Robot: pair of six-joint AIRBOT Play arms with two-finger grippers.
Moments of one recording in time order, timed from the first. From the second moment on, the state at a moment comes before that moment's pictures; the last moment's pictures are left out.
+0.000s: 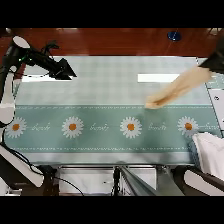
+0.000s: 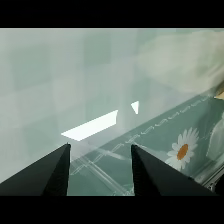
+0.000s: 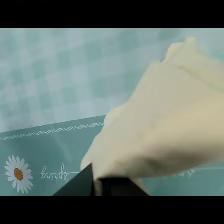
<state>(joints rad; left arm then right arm) 0.07 -1.94 1.89 0.87 -1.55 -1.38 -0.31 -1.20 1.68 -1.07 1.69 1.80</state>
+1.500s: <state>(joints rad) 0.08 -1.85 1.89 0.70 -1.51 -1.29 -0.87 -0.94 1.64 -1.21 1.85 2.03</state>
